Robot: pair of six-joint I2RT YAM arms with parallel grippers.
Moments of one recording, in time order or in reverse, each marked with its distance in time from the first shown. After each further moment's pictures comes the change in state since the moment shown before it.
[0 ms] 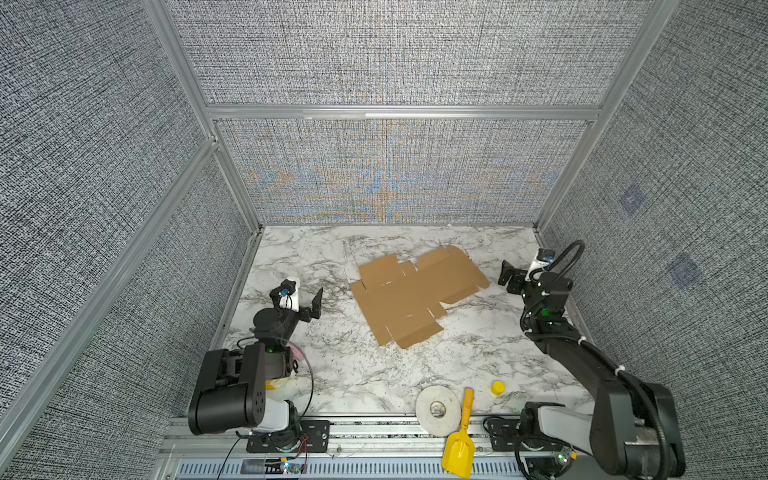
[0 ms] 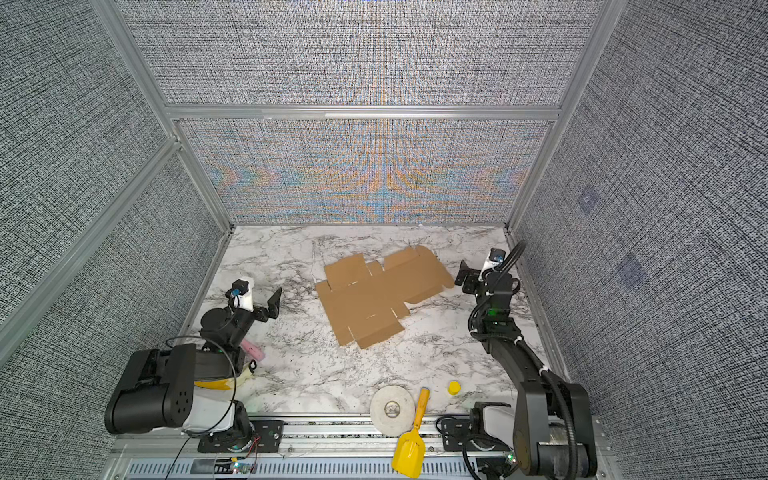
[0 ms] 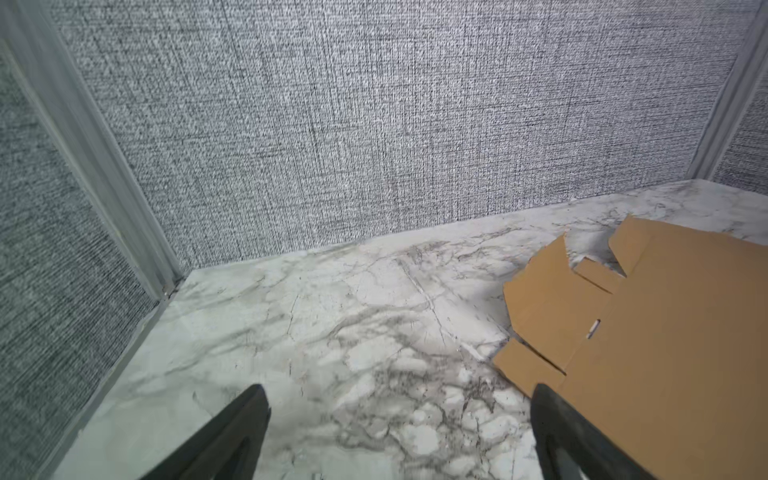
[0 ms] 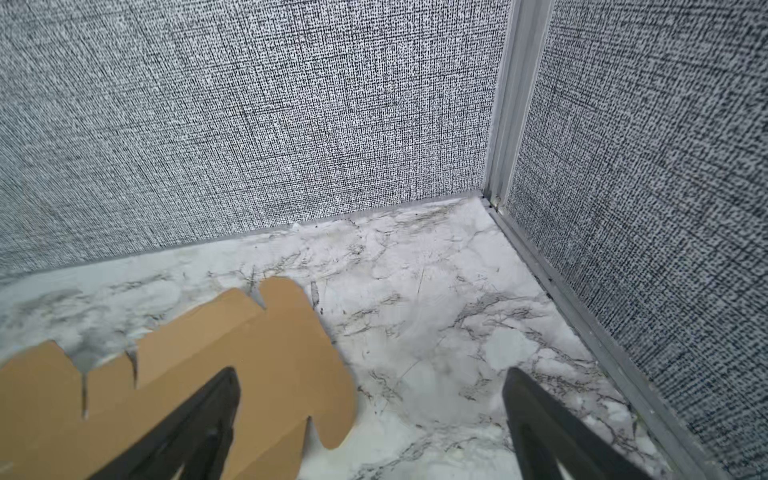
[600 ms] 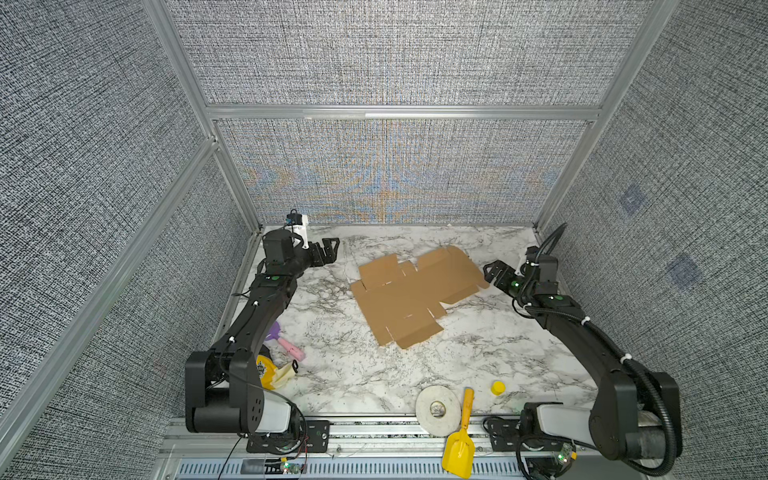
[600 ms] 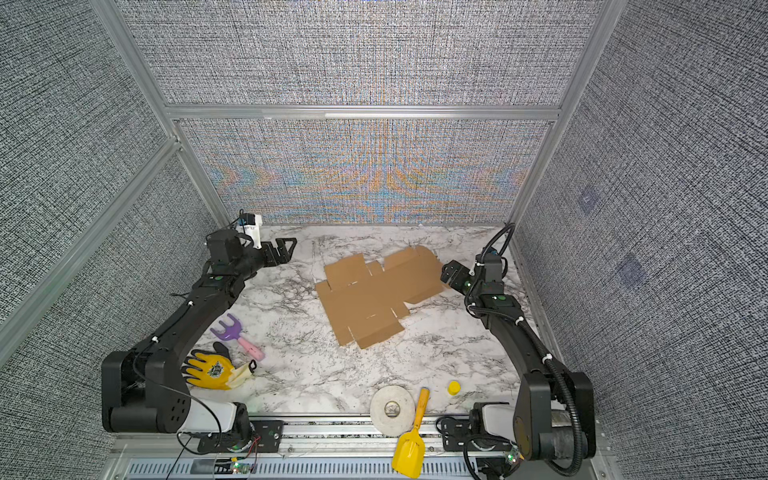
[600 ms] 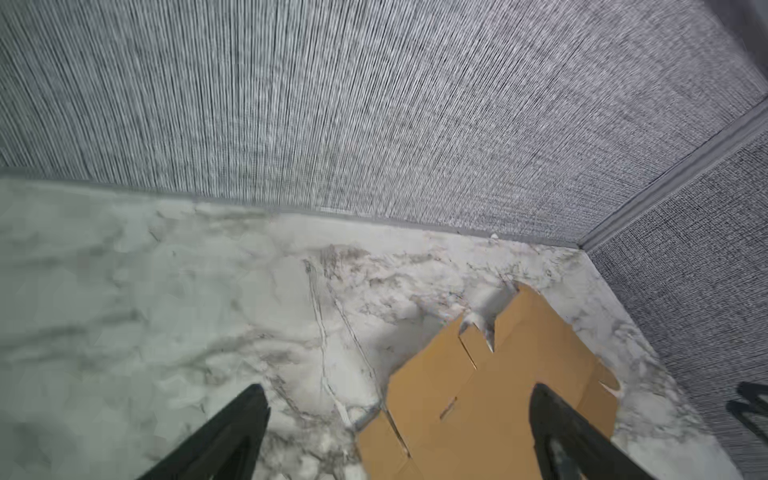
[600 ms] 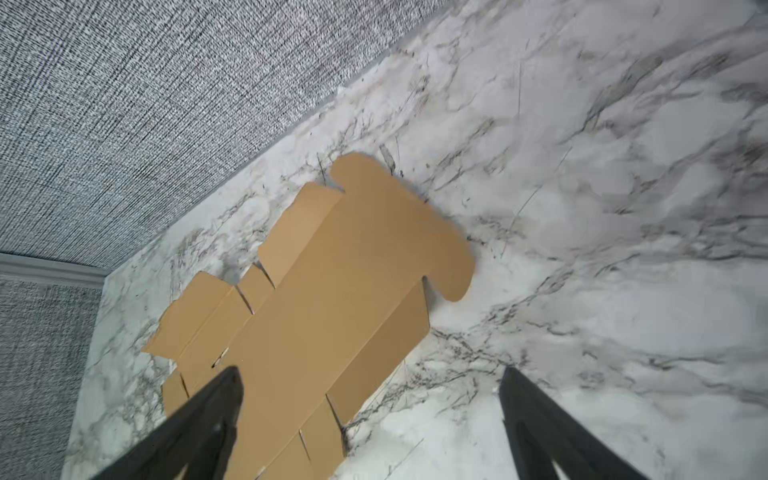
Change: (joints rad) left arm -0.171 0.040 0.755 -1.100 -0.032 -0.428; right arm 0.053 0.102 0.229 -0.520 -0.225 0.420
